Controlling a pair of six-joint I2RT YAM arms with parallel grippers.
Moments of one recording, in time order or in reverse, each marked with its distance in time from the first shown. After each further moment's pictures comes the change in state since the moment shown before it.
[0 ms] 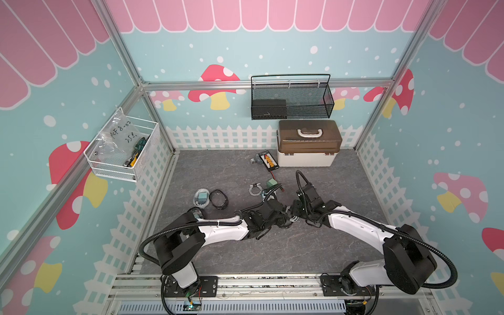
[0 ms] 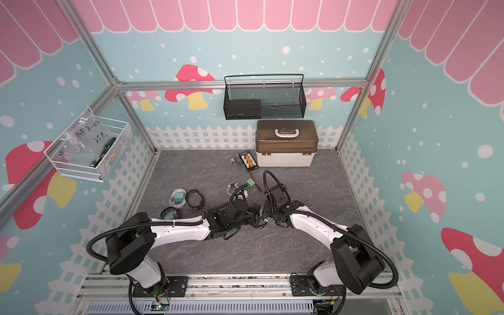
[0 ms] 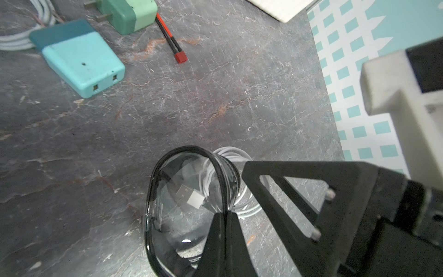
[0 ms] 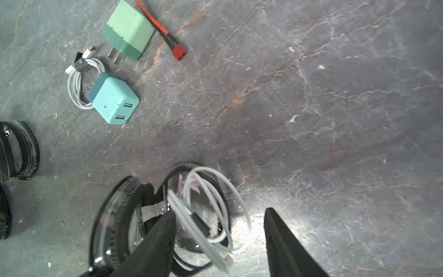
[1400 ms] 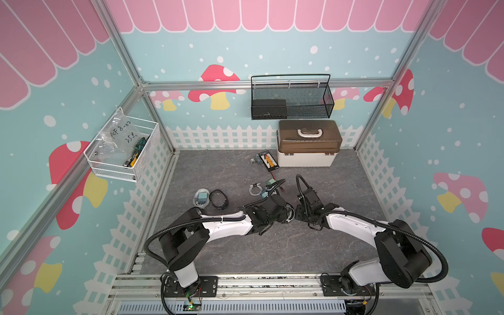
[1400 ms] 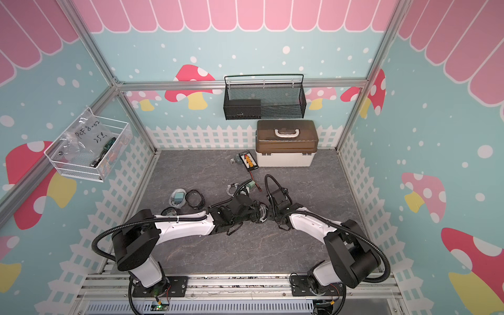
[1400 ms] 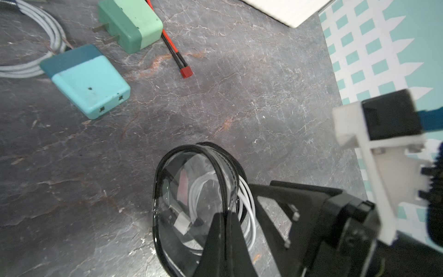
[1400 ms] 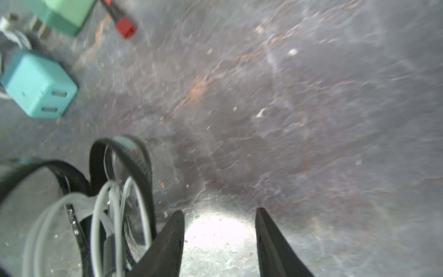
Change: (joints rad) left arm 0.018 0.051 0.089 -0.078 -0.016 0.027; right arm -0.035 0.037 -0.063 0.035 0.046 -0.065
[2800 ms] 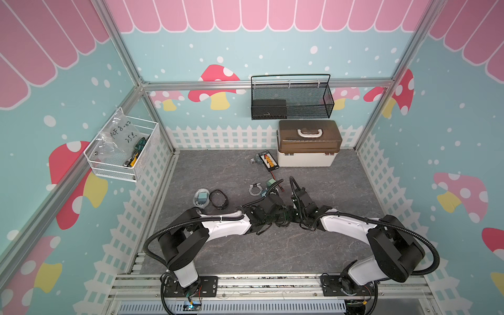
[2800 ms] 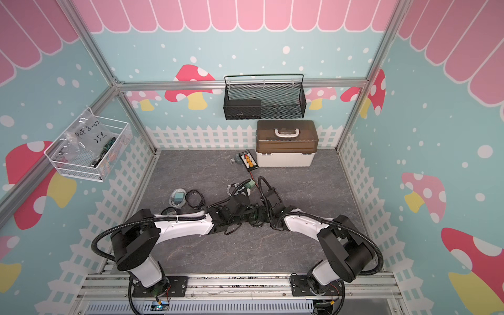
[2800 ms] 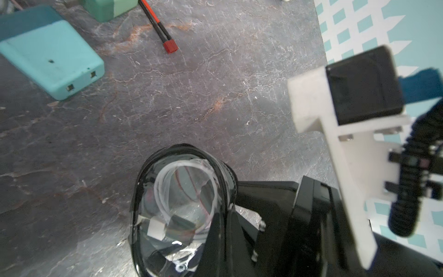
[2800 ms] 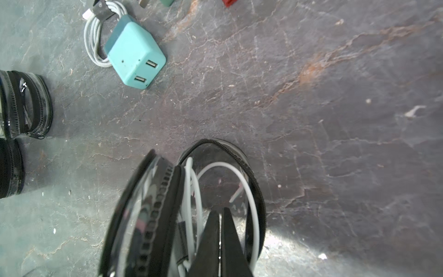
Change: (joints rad) left arm 0.026 -0.004 -0.022 0.020 0.128 0.010; right arm 0.096 0.084 -0.013 0.203 -0.183 0.017
